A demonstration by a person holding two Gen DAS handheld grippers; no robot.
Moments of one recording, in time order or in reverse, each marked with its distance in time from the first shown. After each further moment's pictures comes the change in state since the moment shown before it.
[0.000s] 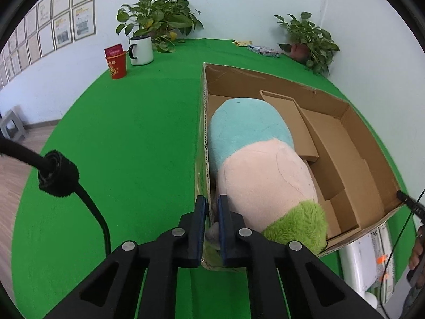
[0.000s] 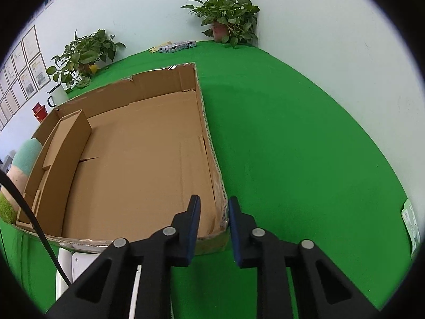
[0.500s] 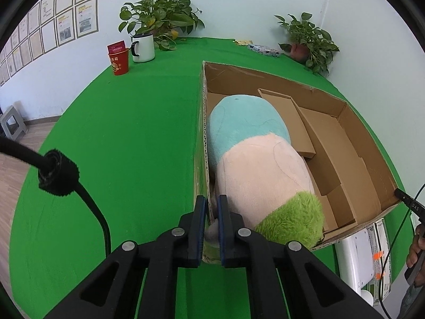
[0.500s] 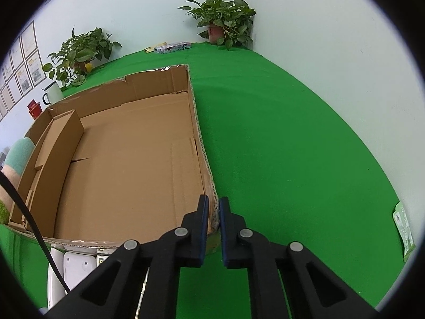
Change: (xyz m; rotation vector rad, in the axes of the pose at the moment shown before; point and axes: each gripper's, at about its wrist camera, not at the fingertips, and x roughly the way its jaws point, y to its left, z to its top) left arm -0.015 -0.003 -0.012 -0.029 0.003 -0.010; right arm 0.000 -0.008 0.004 0.009 -0.002 0.005
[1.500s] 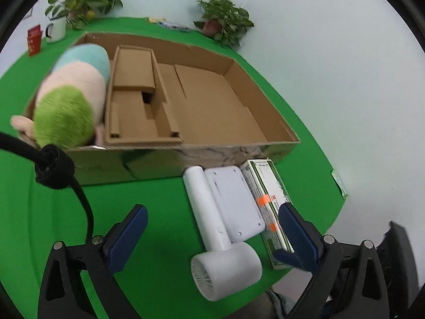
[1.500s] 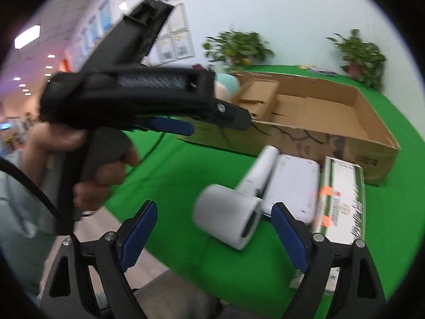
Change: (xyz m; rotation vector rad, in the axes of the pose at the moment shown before) left arm -0.034 -0.137 -0.084 0.083 0.118 -0.453; right arm -0.117 0.132 -0.162 -0.388 -0.085 0.552
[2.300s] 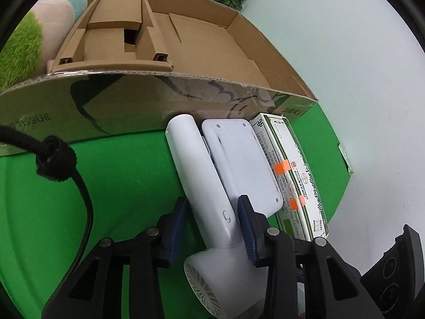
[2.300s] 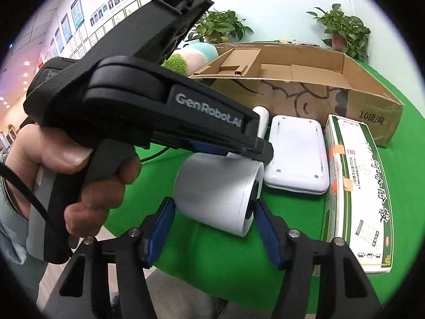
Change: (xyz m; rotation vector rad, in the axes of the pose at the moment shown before) left arm 0.061 0.013 -0.026 -0.021 0.177 -0.033; right arm 0.021 0.000 -0.019 0.040 0.078 -0.056
